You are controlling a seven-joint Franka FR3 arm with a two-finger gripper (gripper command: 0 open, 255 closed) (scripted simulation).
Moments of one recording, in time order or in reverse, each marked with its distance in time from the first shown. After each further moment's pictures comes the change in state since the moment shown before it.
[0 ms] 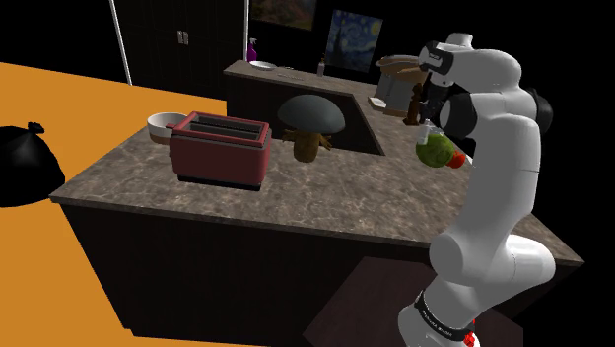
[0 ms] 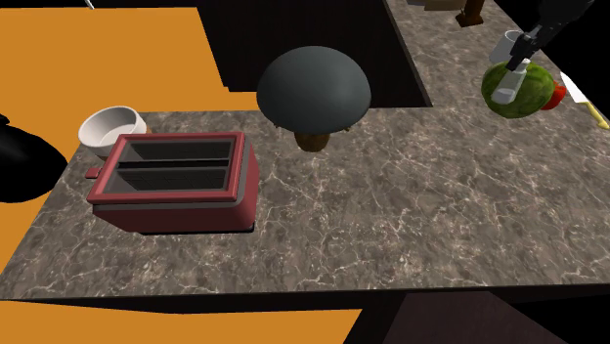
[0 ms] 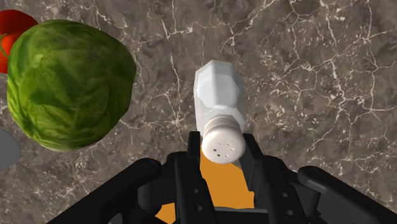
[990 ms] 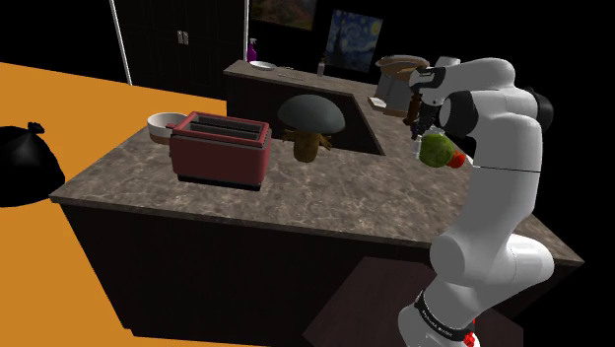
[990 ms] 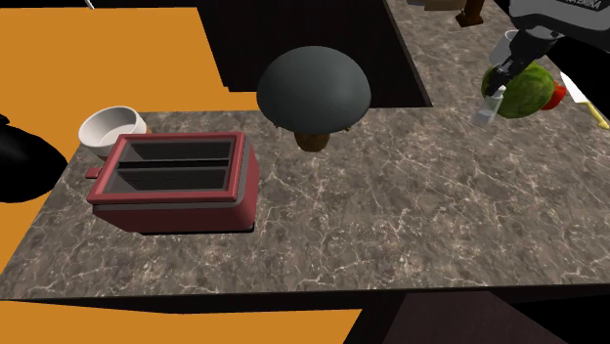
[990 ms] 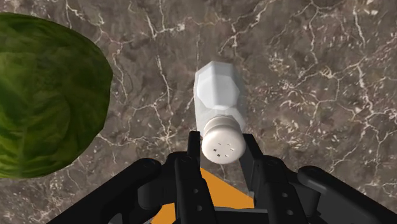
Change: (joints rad) arm 0.034 -0.024 0.003 -0.244 -0.006 0.218 0.003
